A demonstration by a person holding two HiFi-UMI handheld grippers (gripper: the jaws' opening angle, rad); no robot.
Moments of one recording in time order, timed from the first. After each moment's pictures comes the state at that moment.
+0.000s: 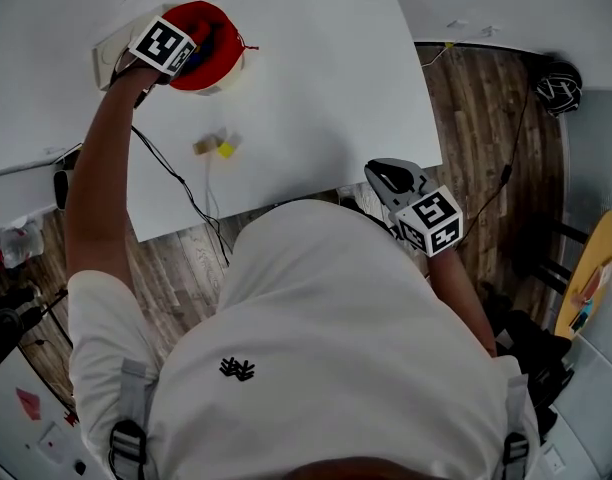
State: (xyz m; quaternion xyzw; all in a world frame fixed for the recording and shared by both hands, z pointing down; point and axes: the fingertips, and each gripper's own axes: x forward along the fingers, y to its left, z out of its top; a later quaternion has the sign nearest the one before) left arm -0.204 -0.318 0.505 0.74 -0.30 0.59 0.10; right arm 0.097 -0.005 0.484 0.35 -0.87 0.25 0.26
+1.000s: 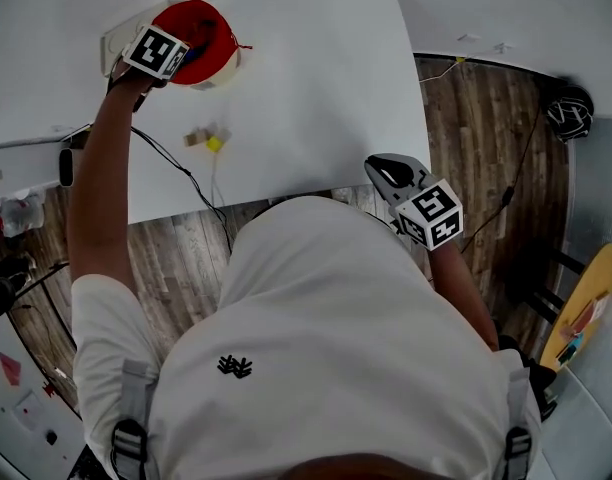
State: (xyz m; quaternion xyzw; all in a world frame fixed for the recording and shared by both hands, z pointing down) left arm -0.204 -0.304 0.480 0.71 -0.38 0.58 0.10; right arm 0.141 -0.022 0.486 0.30 -0.89 0.24 0.25
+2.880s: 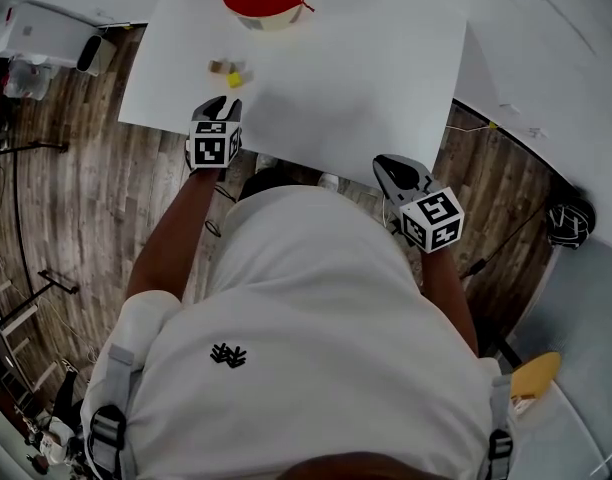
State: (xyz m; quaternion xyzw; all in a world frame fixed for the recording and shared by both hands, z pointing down) left arm -0.161 -0.035 0.590 0.63 -0.67 0.29 0.26; right arm 0.162 -0.026 0.514 0.16 -0.93 0.20 0.26
